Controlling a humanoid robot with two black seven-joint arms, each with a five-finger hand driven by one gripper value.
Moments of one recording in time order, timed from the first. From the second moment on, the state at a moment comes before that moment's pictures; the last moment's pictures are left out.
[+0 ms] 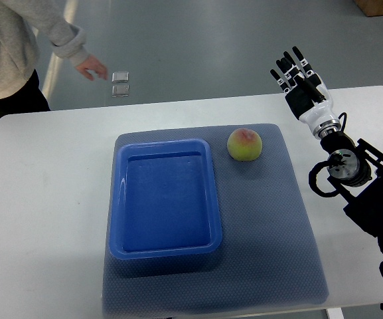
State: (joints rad) left arm -0.02 0.00 0.02 -0.19 0.00 0.03 0.08; right arm 0.67 -0.14 0.98 0.67 -0.06 0.31 0.37
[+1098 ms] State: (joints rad) left arm -0.02 0.00 0.02 -0.19 0.00 0.03 0.08; right arm 1.18 -0.29 0.16 0.72 -1.16 0.39 0.13
